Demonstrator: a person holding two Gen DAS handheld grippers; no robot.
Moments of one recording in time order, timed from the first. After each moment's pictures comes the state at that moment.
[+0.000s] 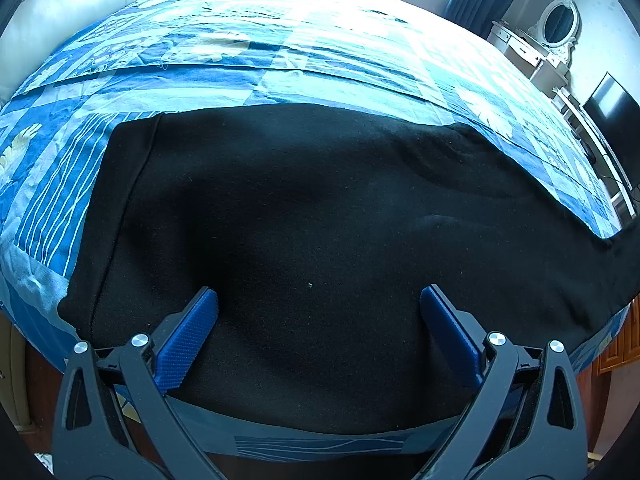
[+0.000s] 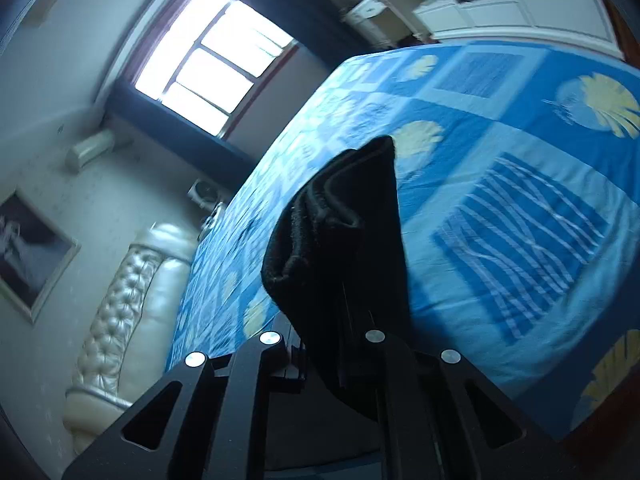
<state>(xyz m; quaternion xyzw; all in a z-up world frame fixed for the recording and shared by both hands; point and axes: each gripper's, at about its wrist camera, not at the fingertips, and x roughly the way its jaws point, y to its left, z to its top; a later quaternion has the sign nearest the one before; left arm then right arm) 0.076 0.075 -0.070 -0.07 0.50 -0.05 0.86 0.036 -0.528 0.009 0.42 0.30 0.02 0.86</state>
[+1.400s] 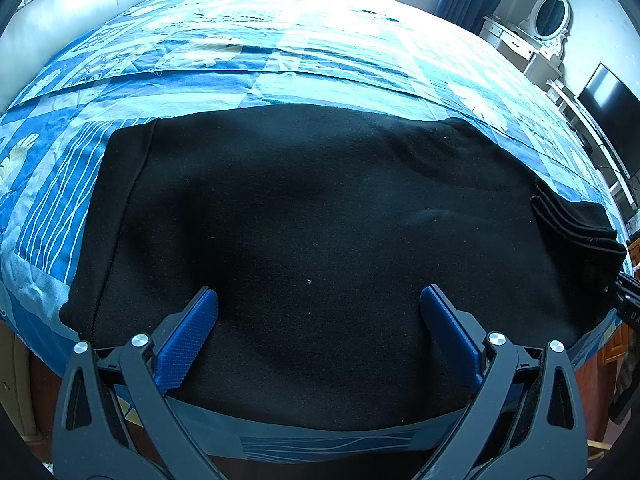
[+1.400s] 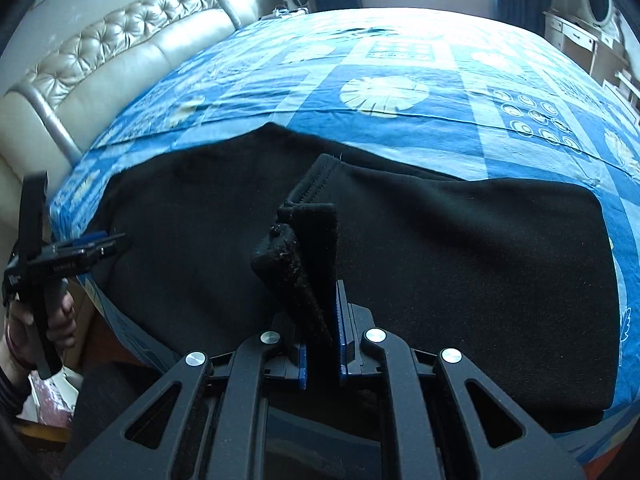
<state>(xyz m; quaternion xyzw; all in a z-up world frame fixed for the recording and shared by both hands) 0.072 0.074 -0.068 -0.06 0.50 -0.06 0.86 0.079 -0.218 -0.064 0.04 0.49 0.15 0.86</state>
